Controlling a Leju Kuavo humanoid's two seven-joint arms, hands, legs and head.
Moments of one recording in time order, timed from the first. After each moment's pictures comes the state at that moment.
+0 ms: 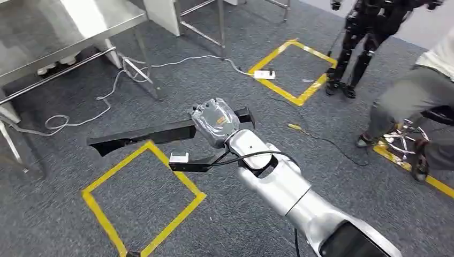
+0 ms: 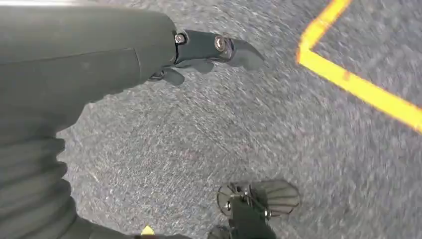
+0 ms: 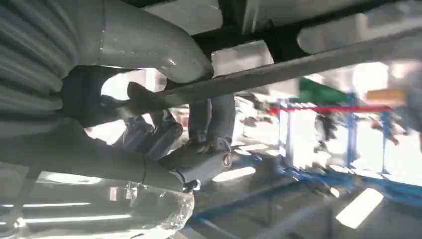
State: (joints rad) left arm -0.08 -0.08 0.30 -0.20 -0.36 0.30 -0.37; right arm -0.77 0.09 0.92 -1.06 1.20 -0.28 -0.13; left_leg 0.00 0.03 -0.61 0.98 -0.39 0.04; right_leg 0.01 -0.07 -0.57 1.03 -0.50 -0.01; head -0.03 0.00
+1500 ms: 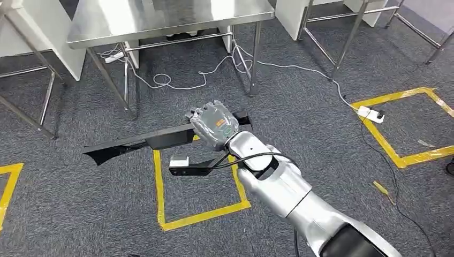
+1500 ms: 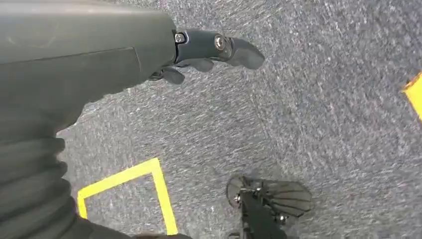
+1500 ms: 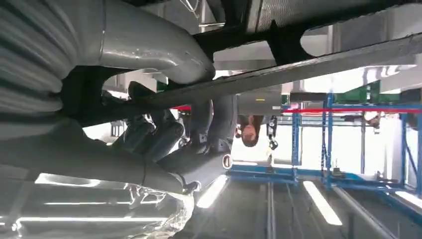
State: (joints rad) left arm -0.07 -0.09 0.32 -0.20 -0.37 0.32 -0.34; right arm -0.77 0.09 0.93 -1.06 1.19 -0.27 -0.16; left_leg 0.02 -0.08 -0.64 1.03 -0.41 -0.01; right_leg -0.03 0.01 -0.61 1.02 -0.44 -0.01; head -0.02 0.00
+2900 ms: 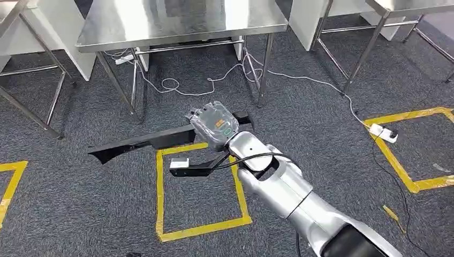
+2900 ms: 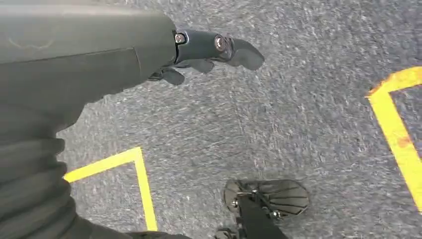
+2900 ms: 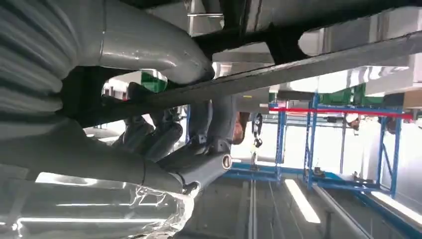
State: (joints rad) left arm -0.09 -0.09 0.33 -0.20 -0.39 0.33 -0.33; right arm -0.77 0.08 0.93 -1.07 1.22 -0.24 -0.15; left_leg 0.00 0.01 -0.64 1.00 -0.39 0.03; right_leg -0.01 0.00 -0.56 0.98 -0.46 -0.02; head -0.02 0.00
